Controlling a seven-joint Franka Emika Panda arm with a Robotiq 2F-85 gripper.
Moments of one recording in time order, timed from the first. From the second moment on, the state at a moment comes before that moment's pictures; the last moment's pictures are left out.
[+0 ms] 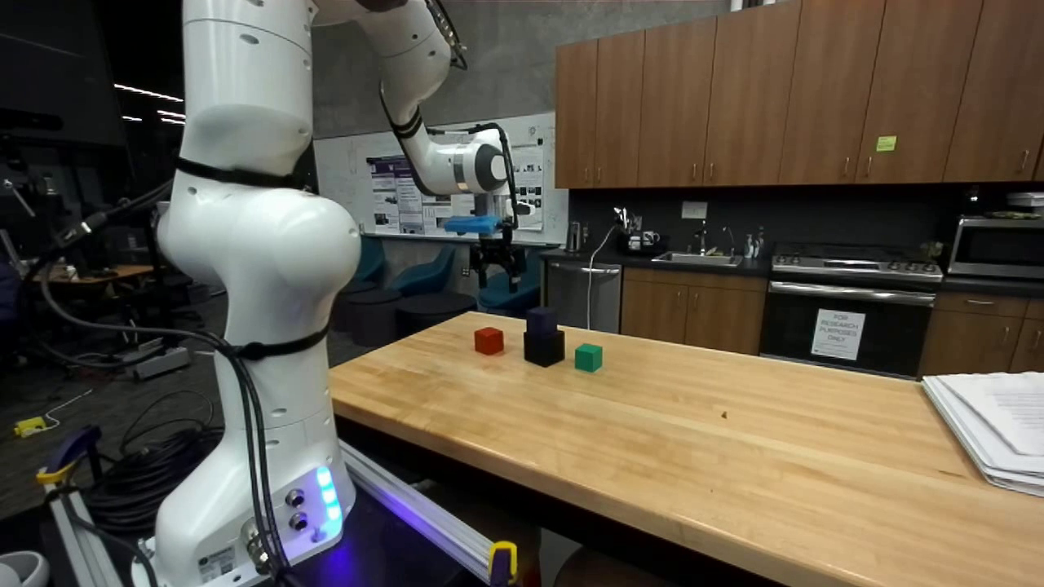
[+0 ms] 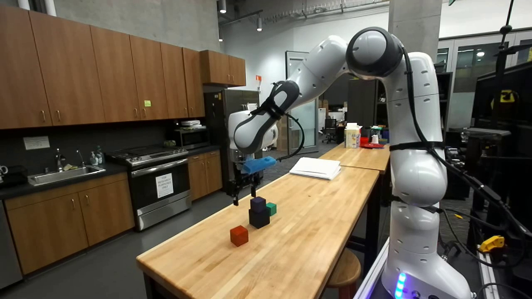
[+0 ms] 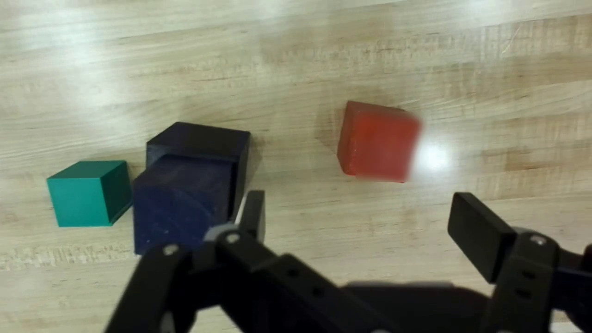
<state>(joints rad) 0.15 0.12 0.08 -2.20 -0.05 2.35 0.26</state>
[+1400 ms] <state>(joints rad) 0.19 0.35 0.09 -2.19 -0.06 2.53 0.39</state>
